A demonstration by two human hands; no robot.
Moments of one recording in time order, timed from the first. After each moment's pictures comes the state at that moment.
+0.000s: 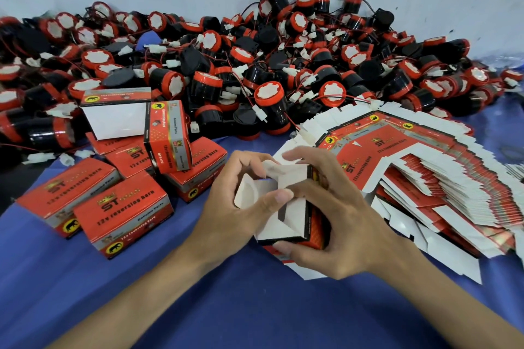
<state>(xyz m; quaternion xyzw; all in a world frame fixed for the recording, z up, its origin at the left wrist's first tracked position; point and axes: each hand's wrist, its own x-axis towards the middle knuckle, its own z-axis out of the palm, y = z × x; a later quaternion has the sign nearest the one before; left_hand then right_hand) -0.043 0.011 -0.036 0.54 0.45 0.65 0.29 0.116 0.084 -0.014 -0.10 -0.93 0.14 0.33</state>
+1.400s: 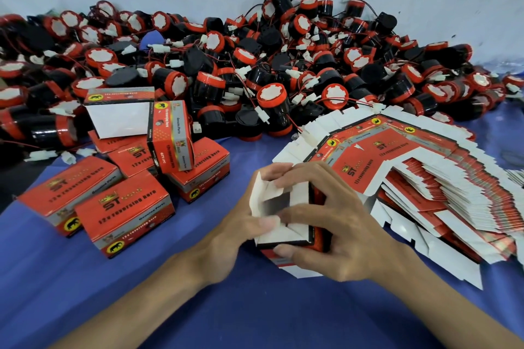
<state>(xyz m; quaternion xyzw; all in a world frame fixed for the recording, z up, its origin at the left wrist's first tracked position) -0.042 -0.005 -0.040 0.57 0.38 0.54 0.50 0.110 0.087 -0.016 -0.01 -0.92 0.15 0.35</state>
